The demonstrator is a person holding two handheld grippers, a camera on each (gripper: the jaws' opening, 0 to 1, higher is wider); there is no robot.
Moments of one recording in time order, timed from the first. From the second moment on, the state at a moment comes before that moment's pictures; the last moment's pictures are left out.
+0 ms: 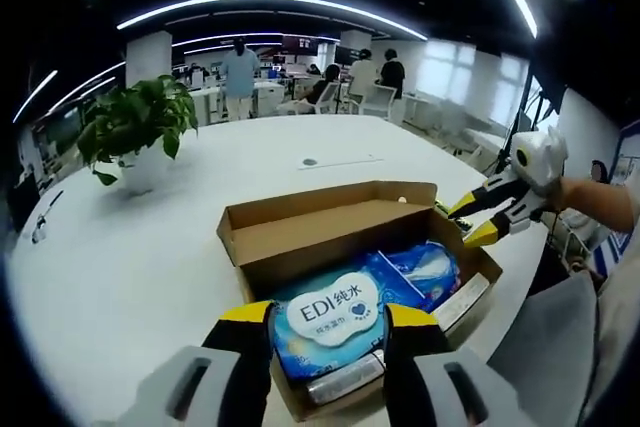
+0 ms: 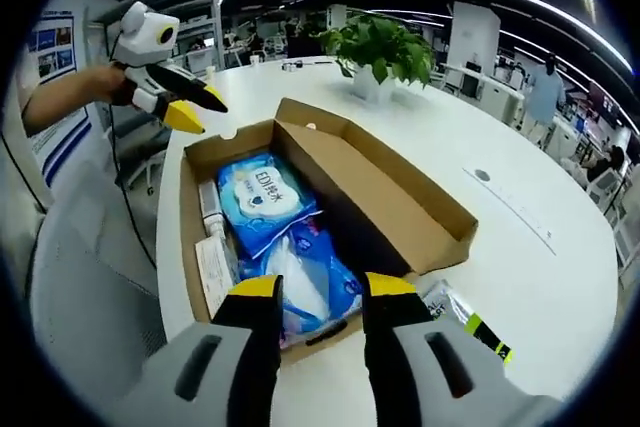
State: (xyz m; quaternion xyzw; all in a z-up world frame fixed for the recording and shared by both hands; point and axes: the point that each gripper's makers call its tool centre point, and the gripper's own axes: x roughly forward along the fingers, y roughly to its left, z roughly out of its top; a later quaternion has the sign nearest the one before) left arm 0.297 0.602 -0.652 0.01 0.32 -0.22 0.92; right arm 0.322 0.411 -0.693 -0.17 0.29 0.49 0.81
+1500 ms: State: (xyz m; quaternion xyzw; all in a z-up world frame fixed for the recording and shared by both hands) left arm 0.276 0.617 -0.662 0.00 0.31 -0.21 0.93; right arm 0.346 0.506 -0.753 -0.11 0.36 0.50 0.78
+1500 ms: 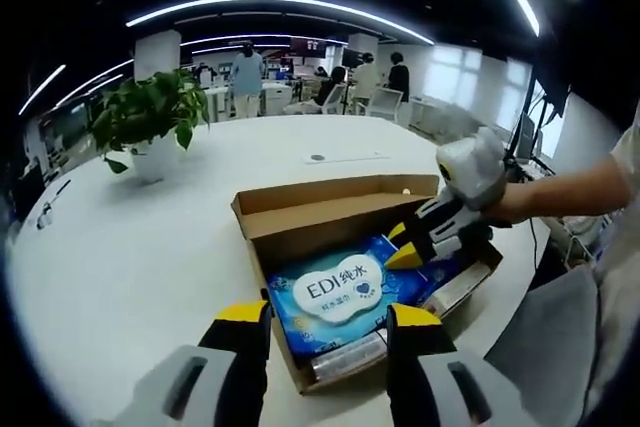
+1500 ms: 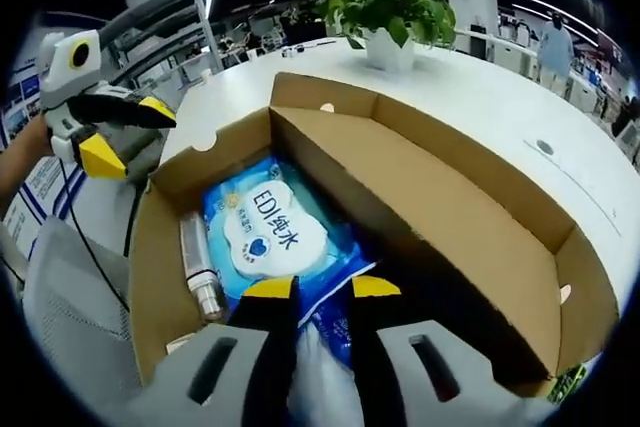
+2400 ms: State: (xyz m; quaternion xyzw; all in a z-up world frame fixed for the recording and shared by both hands) left arm 0.277 0.612 -0.658 0.01 0.31 -0.21 0.93; right arm 0.343 0.502 -0.727 -0.07 0.35 0.46 0.81
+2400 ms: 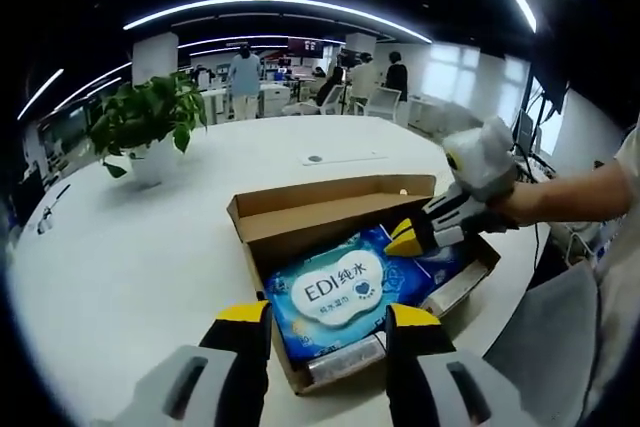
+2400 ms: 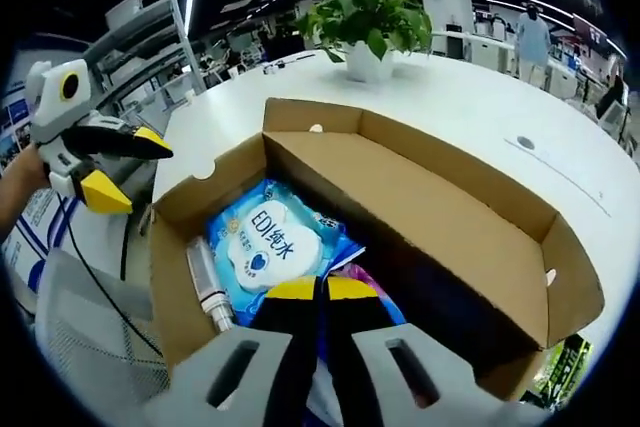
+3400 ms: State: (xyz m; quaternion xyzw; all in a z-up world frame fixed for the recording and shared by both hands) left arm 0.274 0.615 -0.656 0.01 0.31 -0.21 0.93; right arm 0.339 0.504 -0.718 -0.08 0.32 0.47 0.82
